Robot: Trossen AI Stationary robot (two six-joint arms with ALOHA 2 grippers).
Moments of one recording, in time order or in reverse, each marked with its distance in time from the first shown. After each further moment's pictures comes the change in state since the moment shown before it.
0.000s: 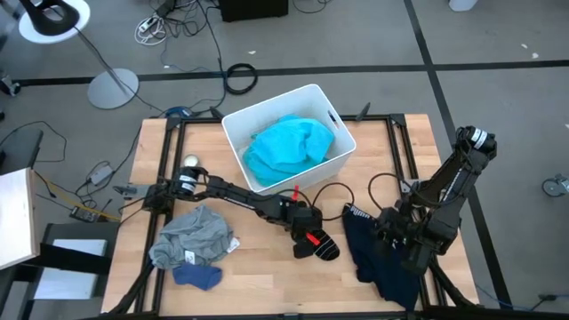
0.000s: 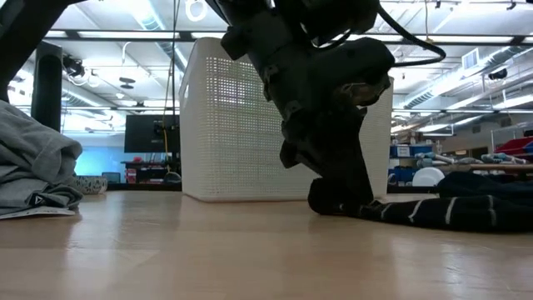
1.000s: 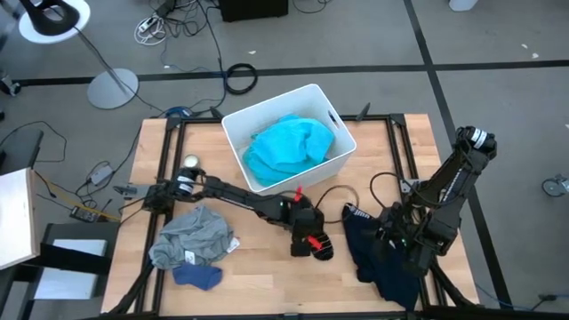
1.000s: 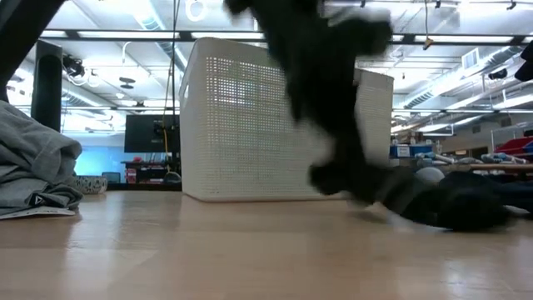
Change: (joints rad) left arm -0.019 -0.032 0.117 -0.172 -0.134 0.196; right arm 0.000 0.000 -0.001 0.093 0.144 0.040
